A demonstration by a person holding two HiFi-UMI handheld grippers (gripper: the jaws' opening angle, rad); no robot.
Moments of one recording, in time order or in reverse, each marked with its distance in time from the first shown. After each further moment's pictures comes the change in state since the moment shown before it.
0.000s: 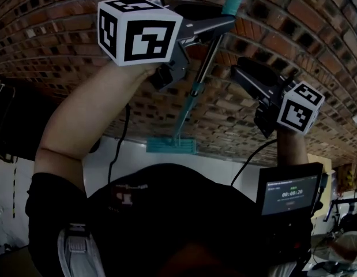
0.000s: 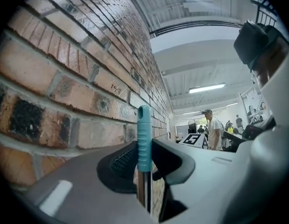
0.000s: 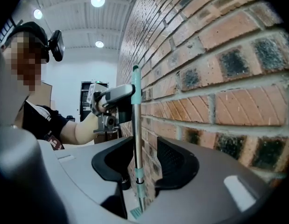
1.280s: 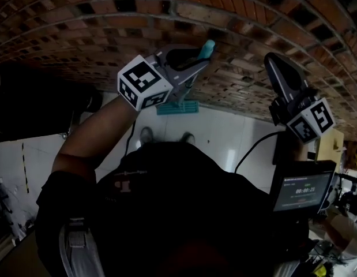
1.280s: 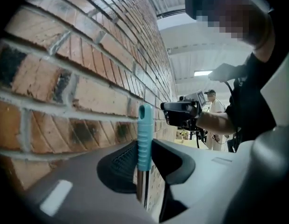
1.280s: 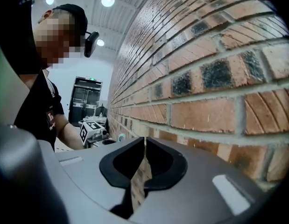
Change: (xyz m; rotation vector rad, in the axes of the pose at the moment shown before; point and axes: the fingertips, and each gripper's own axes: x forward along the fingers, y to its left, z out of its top) left arm -0.021 0.015 -0.299 -0.048 0.160 0.061; right arm -0.031 -0.065 -0.116 -0.081 -0.080 -0.146
